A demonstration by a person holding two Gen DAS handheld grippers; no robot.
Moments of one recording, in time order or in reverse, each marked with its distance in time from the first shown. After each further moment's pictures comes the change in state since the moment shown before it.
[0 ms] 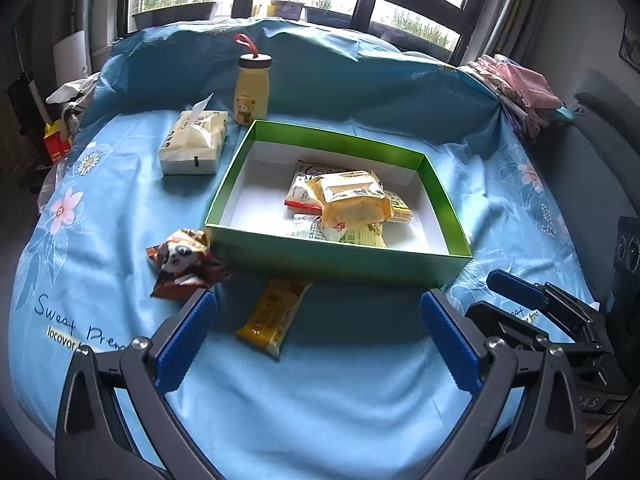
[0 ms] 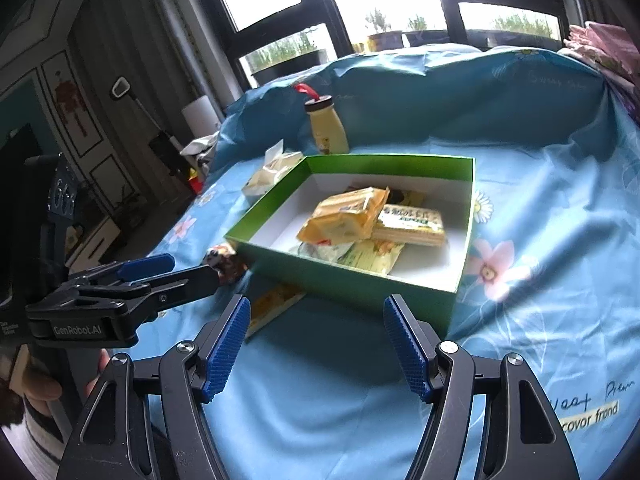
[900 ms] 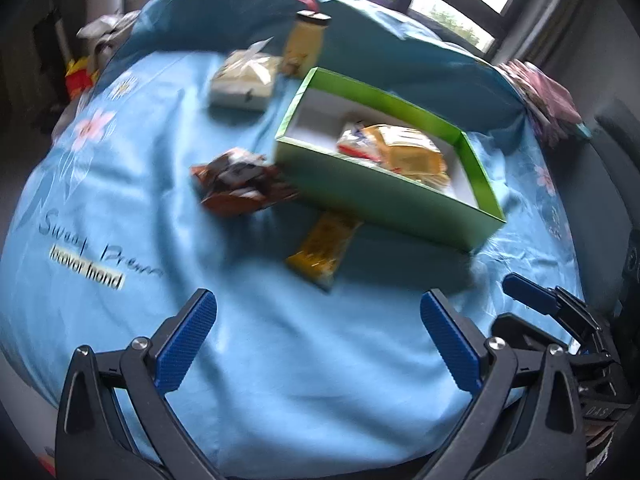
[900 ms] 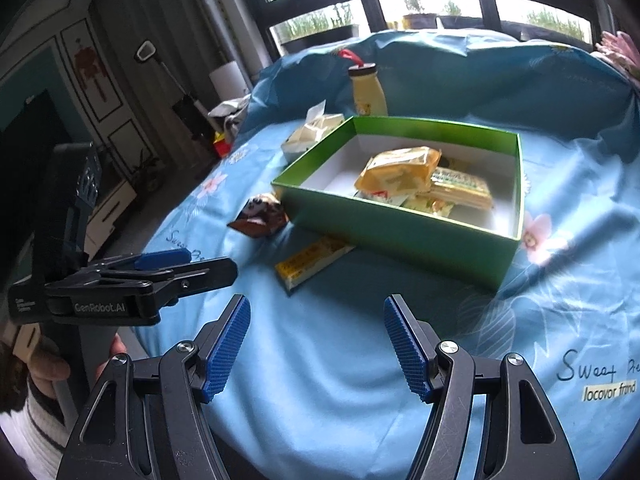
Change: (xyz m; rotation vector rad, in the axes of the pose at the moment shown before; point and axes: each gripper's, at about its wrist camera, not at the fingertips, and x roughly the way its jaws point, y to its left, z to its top) left arm -0.005 0.057 -0.050 -0.159 0.091 0.004; right arm 0.012 0.041 -0.029 -0.075 0.103 0.049
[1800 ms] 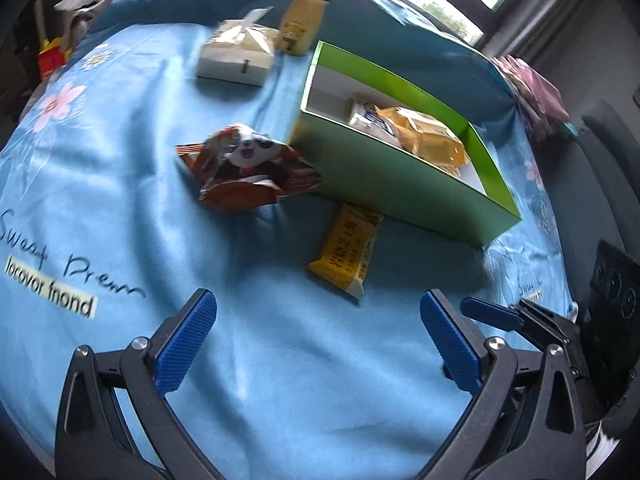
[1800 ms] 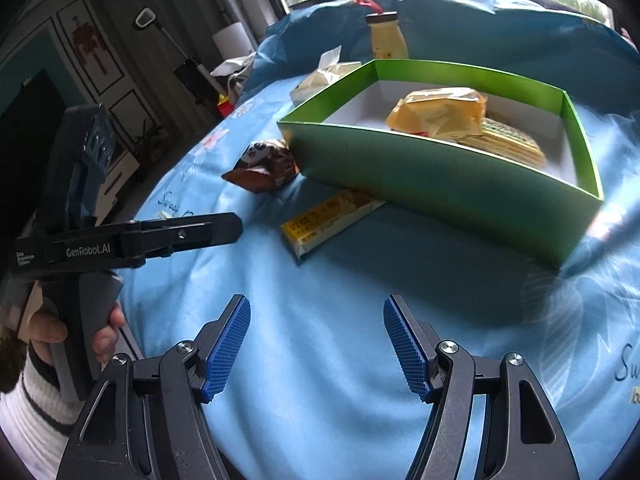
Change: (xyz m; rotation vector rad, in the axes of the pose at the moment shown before) left arm 0.042 0.029 0.010 0.035 0.056 -0.128; right arm 0.067 0.009 -0.015 -0.017 0.122 0.033
